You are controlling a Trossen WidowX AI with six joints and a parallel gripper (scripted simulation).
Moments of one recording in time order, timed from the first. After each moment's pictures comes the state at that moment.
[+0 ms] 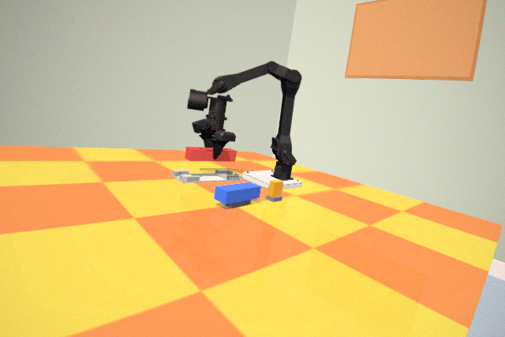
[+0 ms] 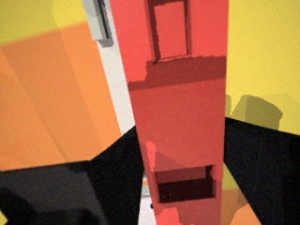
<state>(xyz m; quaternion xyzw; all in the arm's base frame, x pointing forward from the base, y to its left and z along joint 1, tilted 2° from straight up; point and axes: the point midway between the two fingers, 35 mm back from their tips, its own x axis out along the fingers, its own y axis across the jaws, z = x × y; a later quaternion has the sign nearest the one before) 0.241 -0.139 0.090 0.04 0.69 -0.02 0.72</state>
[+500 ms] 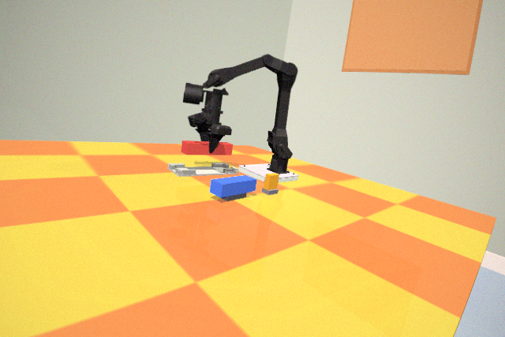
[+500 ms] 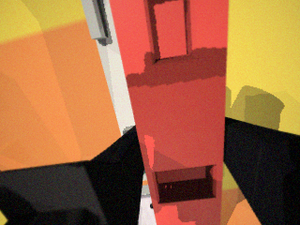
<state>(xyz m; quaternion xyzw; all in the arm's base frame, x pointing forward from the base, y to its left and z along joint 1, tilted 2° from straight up) 0.240 -0.140 0.089 0.04 0.69 -0.02 0.72</state>
